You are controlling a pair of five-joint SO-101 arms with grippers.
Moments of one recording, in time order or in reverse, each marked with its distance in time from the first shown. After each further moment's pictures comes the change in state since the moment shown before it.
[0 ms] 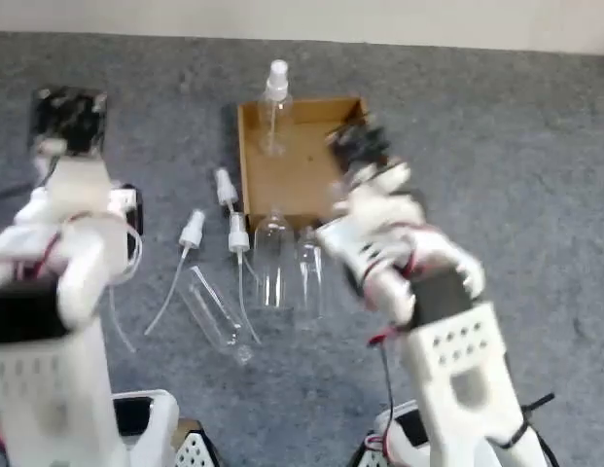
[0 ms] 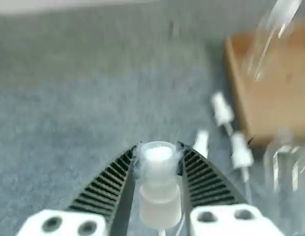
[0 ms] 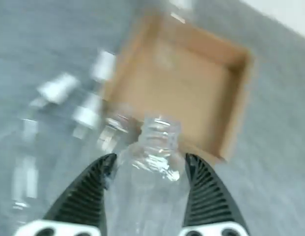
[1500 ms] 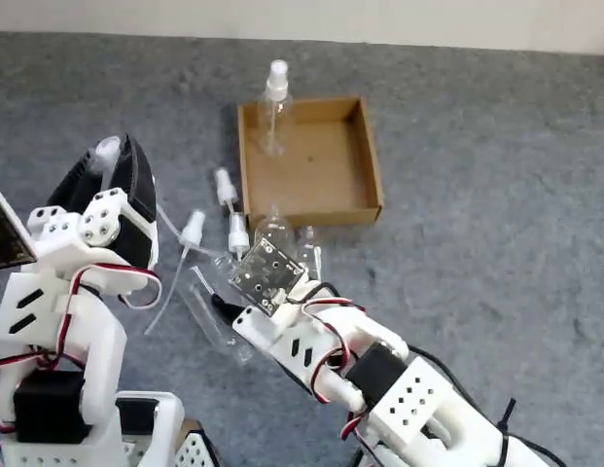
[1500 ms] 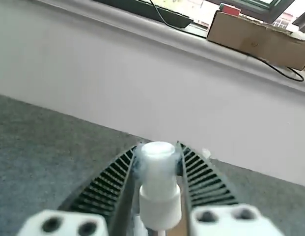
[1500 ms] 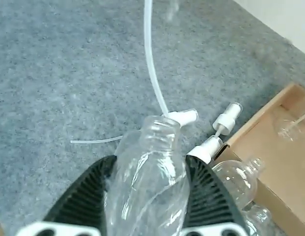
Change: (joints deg) left arm 6.9 -22.7 21.0 -31.8 25.8; right arm -22.9 -11.4 30.9 -29.8 -0.5
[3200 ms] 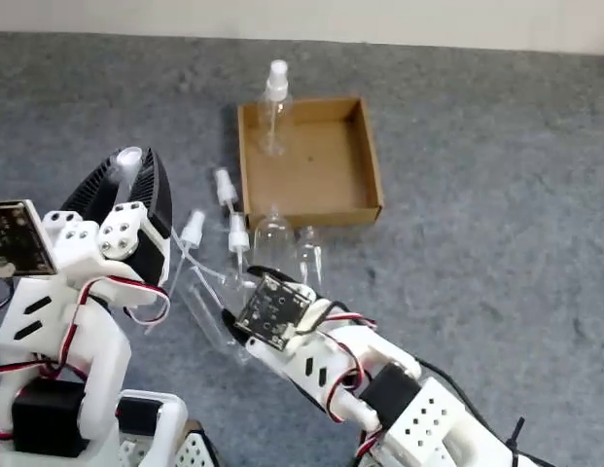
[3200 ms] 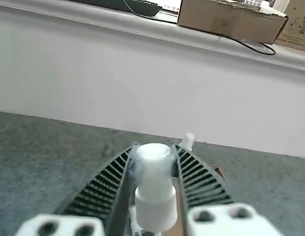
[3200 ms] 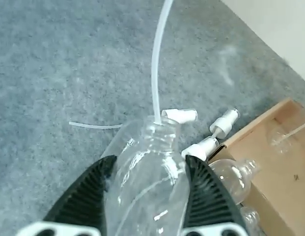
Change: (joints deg) left arm 4.5 -0.1 -1.6 4.2 -5.1; right arm -0.4 -11.7 9.1 0.0 7.9
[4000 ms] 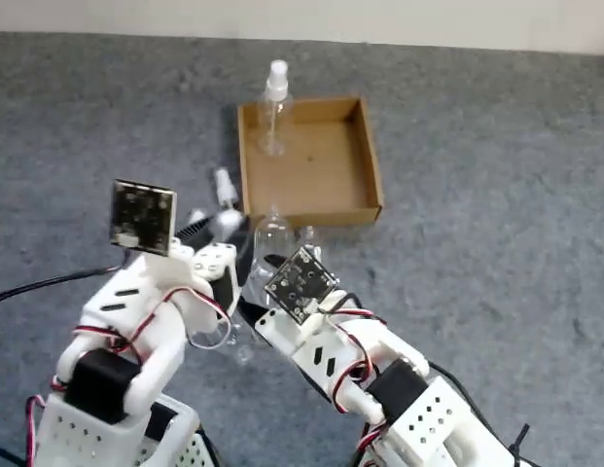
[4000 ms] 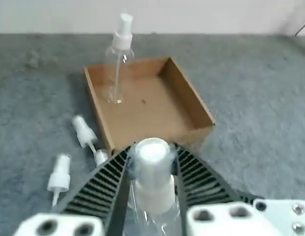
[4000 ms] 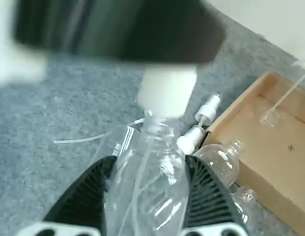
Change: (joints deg) left arm 16.7 0.2 14.5 5.6 0.4; right arm 4.9 -0.9 0.1 0.0 -9.2
